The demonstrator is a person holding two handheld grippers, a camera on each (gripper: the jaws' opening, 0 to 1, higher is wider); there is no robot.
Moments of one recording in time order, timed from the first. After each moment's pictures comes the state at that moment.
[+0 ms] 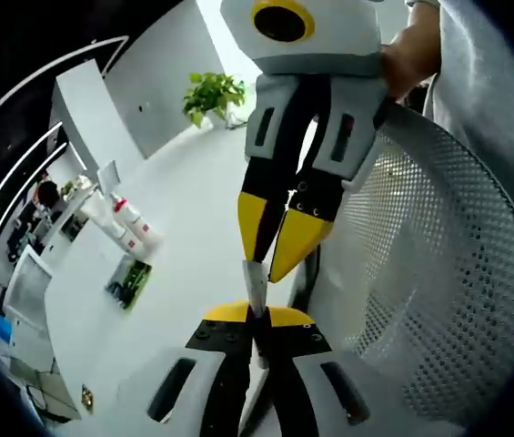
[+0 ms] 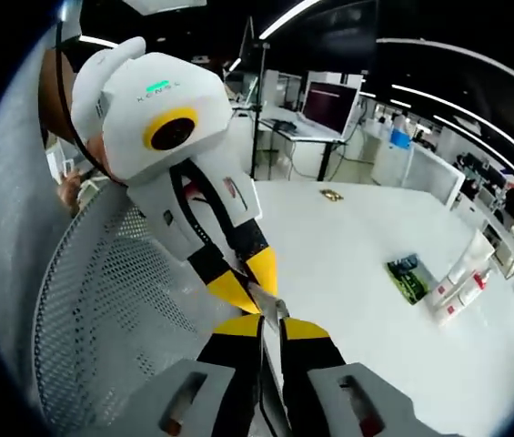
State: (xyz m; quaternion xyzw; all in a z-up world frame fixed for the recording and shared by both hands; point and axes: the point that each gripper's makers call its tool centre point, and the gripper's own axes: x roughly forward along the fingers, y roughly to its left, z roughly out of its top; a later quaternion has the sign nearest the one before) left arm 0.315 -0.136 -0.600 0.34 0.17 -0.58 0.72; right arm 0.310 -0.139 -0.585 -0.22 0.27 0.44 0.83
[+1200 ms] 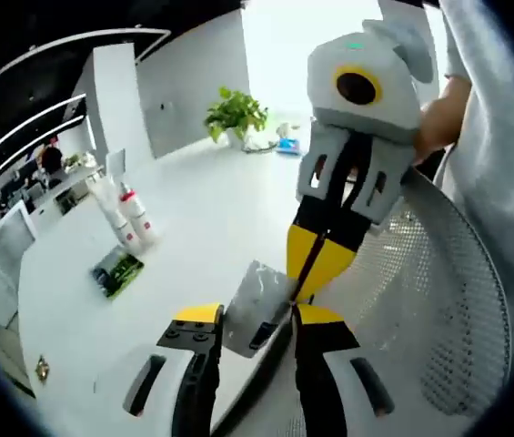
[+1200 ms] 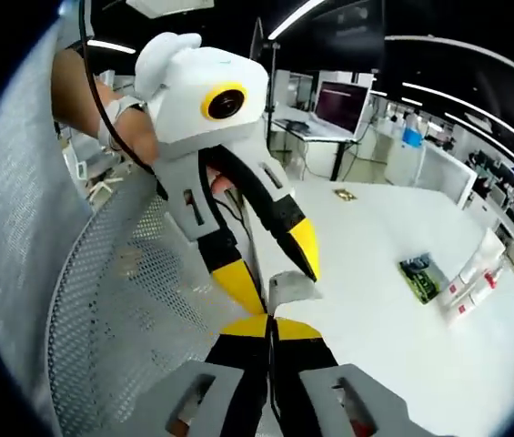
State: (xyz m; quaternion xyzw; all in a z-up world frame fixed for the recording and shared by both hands) left arm 0.330 -0.138 -0.577 0.17 0.21 -0.58 0.77; right arm 0.305 -0.140 -0.581 -0.20 0.27 0.46 0.82
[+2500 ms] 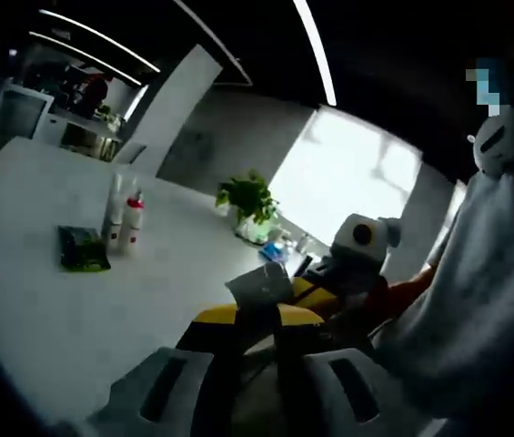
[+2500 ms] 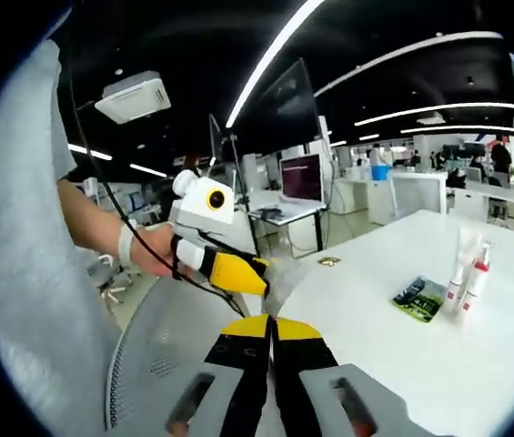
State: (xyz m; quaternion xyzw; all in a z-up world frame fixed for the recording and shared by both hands) left arm 0.341 -0.138 -0.500 -0.18 0.23 -0.60 0.75; right arm 0.321 -0.153 -0.509 0.03 0.17 0.45 0.87
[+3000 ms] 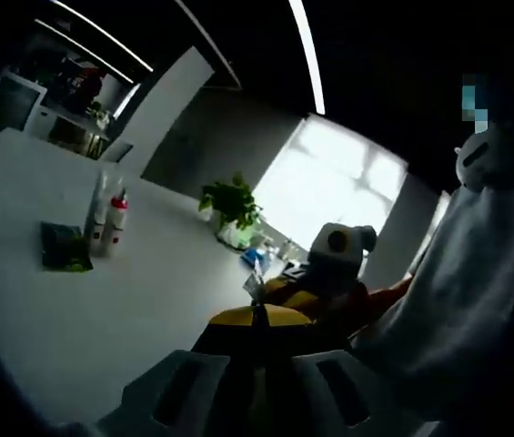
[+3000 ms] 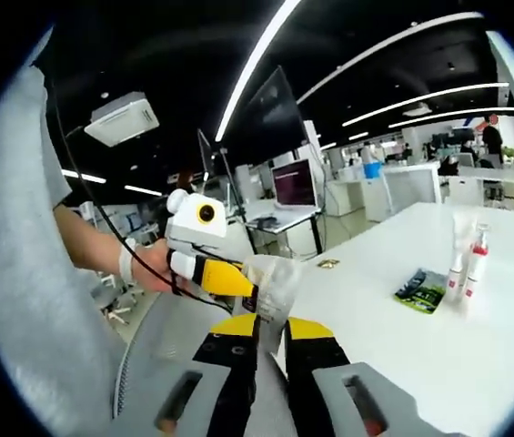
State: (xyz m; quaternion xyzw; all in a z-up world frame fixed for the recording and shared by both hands) left arm 0.326 -0.144 -0.489 -0.20 0.21 -0.64 0.71; right arm 0.322 -0.156 -0.504 0.06 0.16 0.45 0.88
